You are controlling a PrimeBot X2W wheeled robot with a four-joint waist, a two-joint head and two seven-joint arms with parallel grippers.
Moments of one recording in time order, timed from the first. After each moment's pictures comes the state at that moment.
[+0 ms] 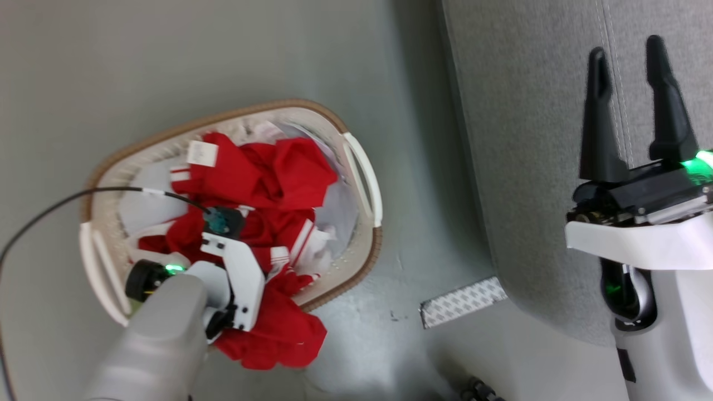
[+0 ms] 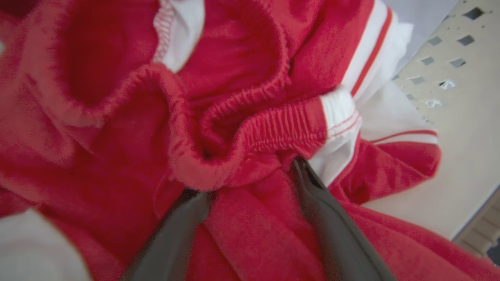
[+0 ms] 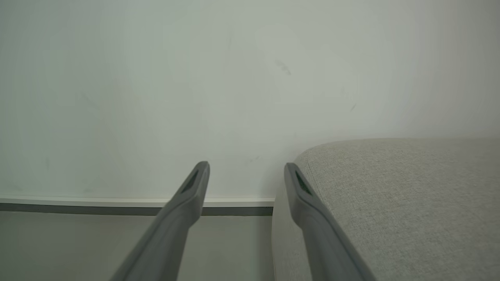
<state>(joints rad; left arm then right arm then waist) -0.87 0.17 -0.66 1.16 -0.44 -0.13 0.27 -0.56 -0.05 0.13 -0.01 0.36 0.13 -0.26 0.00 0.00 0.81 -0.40</state>
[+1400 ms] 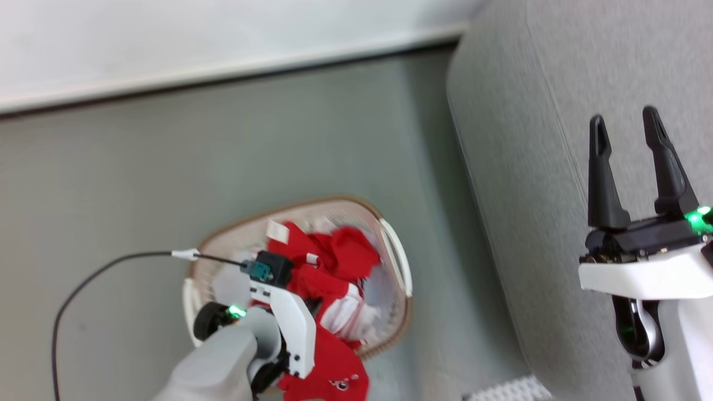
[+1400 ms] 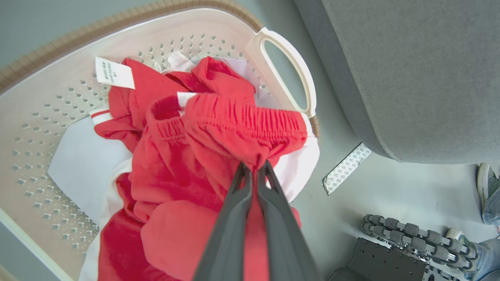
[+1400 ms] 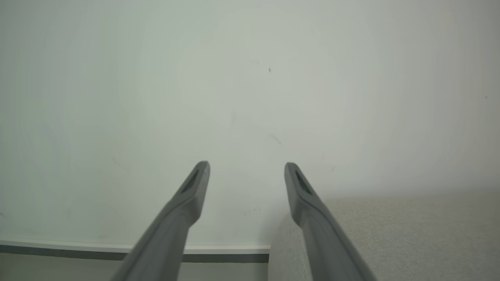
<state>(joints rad) -0.75 0.15 -0.95 1.01 -0.81 -0.13 0.06 -0.44 -0.09 0.09 0.06 0.31 0.13 -0.26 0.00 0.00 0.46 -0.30</state>
